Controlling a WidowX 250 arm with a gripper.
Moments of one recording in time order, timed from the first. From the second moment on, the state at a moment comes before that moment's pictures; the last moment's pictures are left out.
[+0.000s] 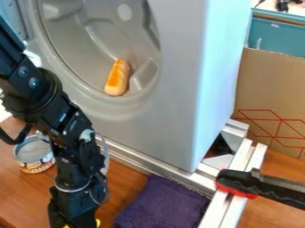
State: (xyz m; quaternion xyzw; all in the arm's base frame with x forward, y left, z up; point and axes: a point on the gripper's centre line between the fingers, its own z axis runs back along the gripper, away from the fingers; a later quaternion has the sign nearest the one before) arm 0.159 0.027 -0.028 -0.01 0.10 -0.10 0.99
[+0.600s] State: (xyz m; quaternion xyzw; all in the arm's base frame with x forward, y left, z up) arm 0.142 0.050 0.039 0.02 0.01 -0.04 1.00
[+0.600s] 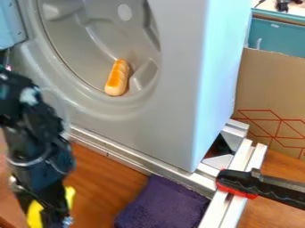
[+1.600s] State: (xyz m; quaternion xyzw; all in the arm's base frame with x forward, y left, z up) arm 0.154 0.170 0.029 0.03 0.04 0.17 0.98
